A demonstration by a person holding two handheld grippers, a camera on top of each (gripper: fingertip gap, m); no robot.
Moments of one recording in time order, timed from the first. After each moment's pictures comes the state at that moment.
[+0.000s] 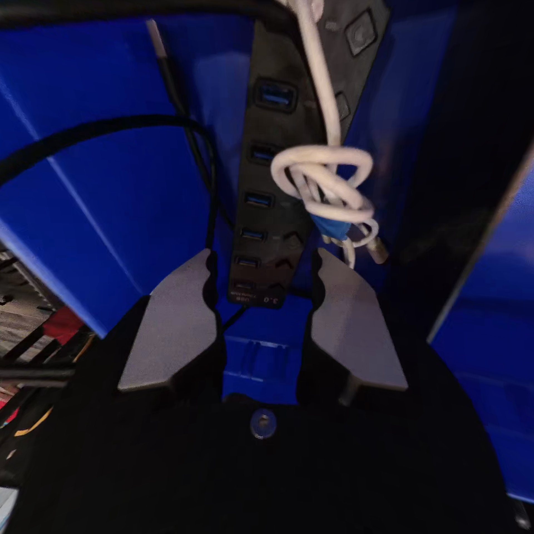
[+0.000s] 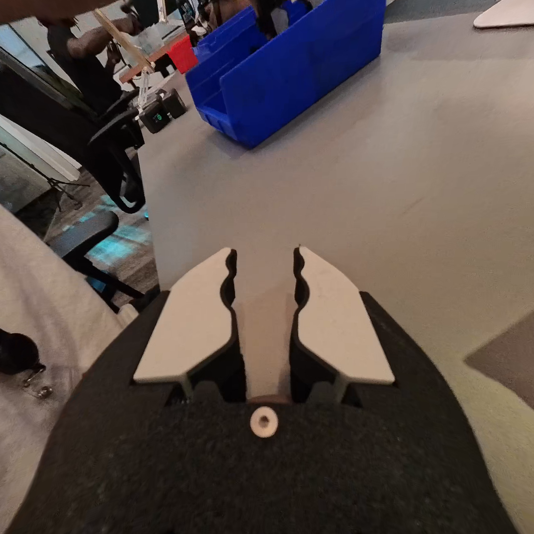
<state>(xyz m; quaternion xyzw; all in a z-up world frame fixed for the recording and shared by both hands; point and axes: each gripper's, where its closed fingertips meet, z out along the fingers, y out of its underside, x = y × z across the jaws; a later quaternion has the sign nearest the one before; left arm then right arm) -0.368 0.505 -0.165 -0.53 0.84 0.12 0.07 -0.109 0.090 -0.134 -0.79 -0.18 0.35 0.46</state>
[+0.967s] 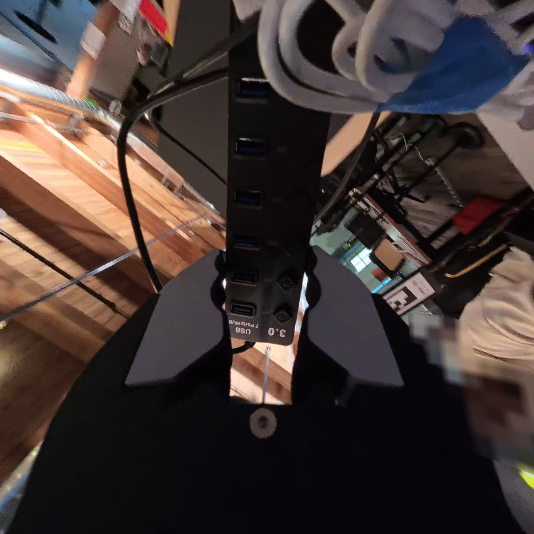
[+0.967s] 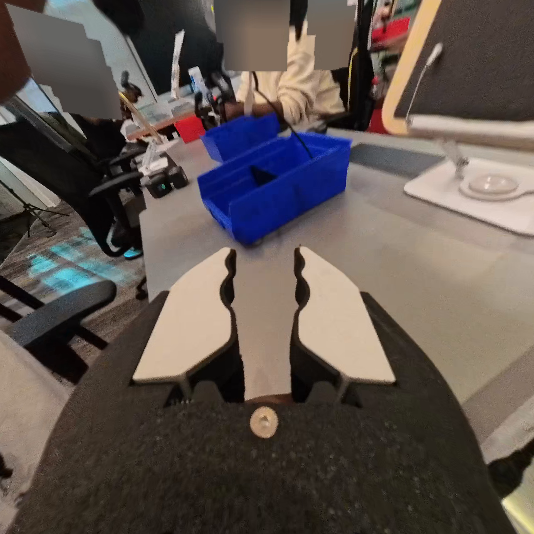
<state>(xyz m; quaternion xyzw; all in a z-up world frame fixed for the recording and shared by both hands) -0.228 0.353 0.180 -0.06 0.74 0.54 0.40 -0.098 0.138 -0.017 -0.74 -0.19 0.32 0.56</state>
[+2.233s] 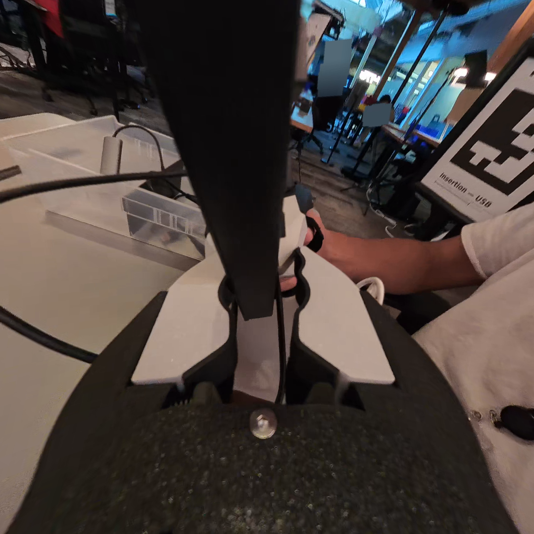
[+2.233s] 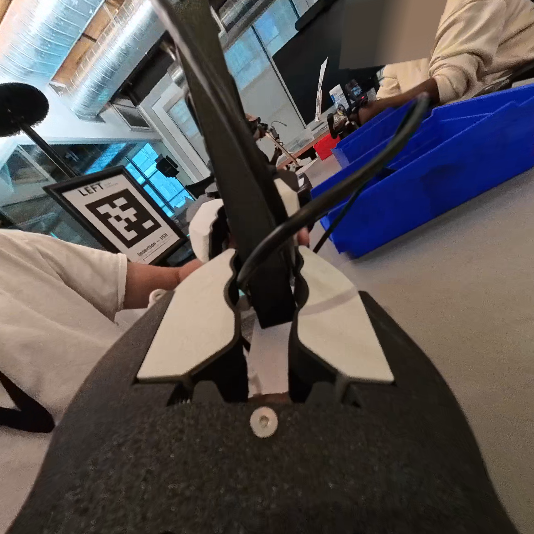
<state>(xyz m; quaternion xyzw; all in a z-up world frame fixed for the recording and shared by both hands) -0.114 0.127 -0.011 -0.55 0.53 -0.57 0.30 -0.137 0.143 -0.019 -0.64 -0.20 0.59 0.45</state>
